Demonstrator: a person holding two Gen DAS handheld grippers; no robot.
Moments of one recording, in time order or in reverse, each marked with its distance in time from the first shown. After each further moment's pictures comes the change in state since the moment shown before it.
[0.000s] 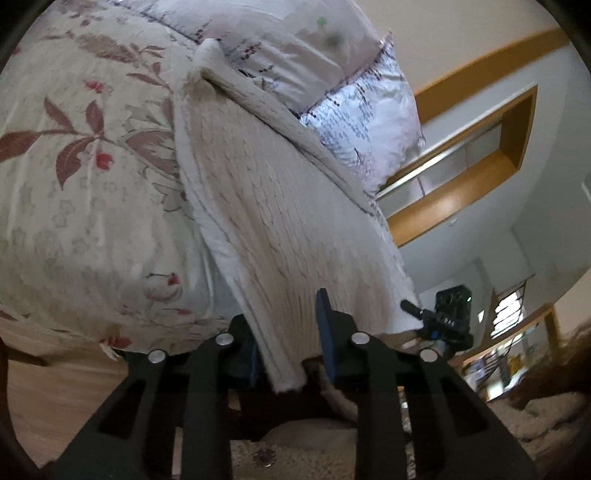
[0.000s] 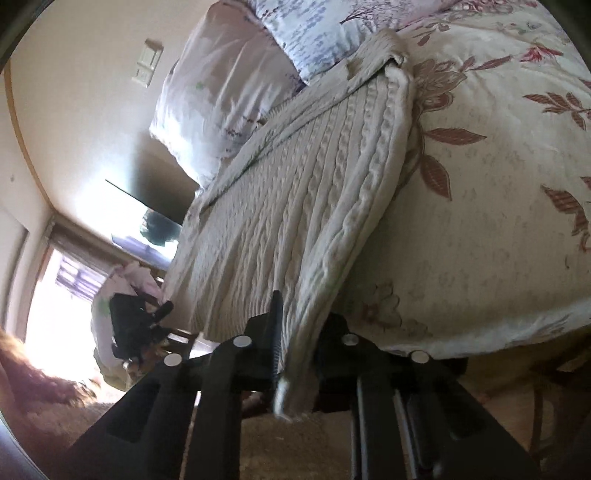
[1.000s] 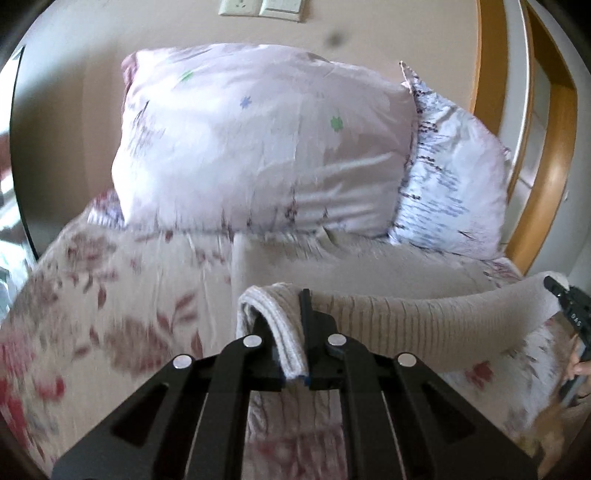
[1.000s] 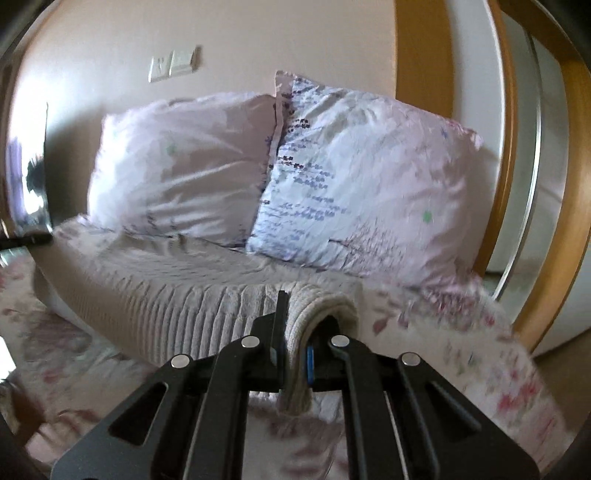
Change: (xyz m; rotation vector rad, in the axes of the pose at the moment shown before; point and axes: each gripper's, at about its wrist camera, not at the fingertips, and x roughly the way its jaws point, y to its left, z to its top) left arm 0.042 -0.065 0.180 0.380 -0.320 0.599; right arm 0.034 0.099 0.131 -0.646 -0.468 -0.687
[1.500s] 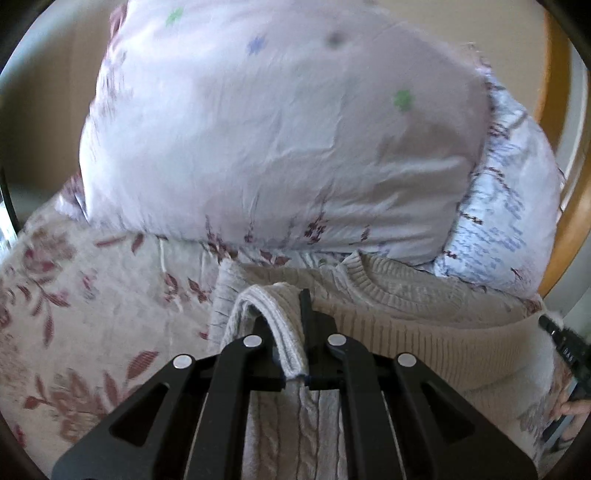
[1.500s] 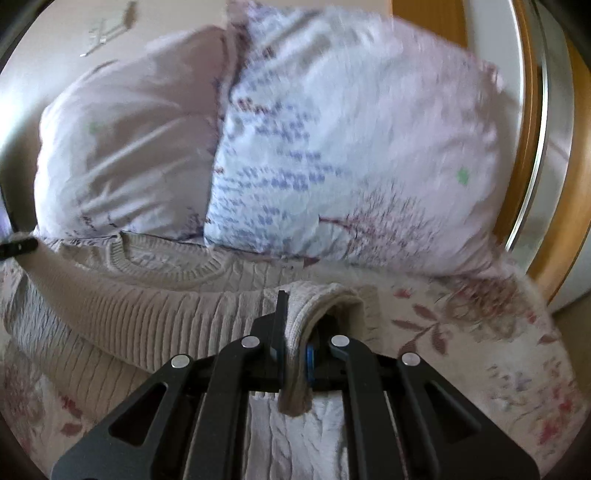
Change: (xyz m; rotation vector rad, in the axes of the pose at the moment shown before) left arm 0.123 0.015 0.043 -0.146 0.122 0.042; right arm 0.131 -0.028 0.011 0.187 0.213 0.025
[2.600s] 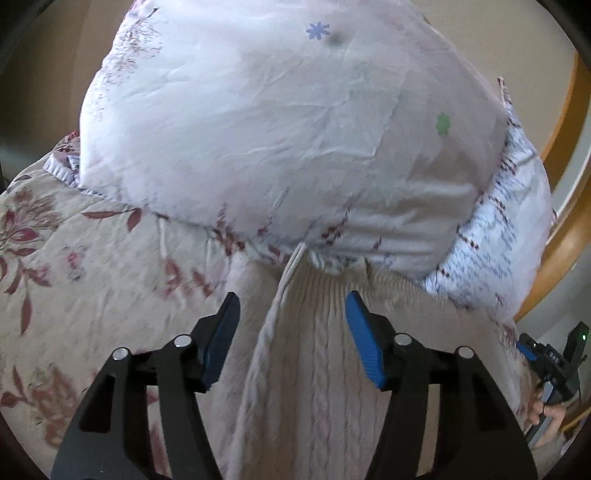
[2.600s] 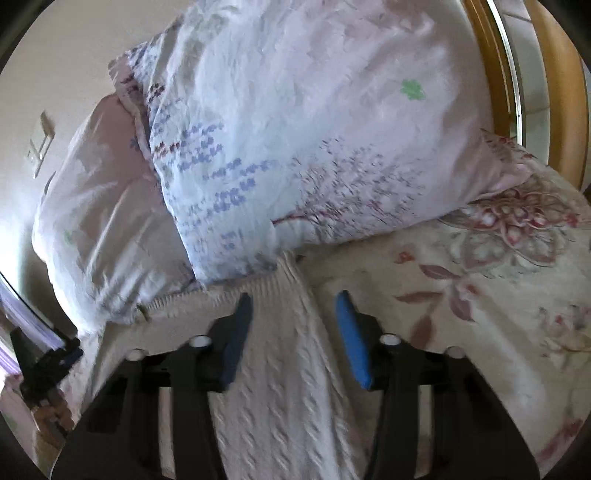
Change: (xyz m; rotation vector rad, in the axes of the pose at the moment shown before) left arm 0.004 0.041 0.000 -0.104 0.035 -0.112; right arm 0.011 -0.079 -0.001 0.373 0.076 0.181
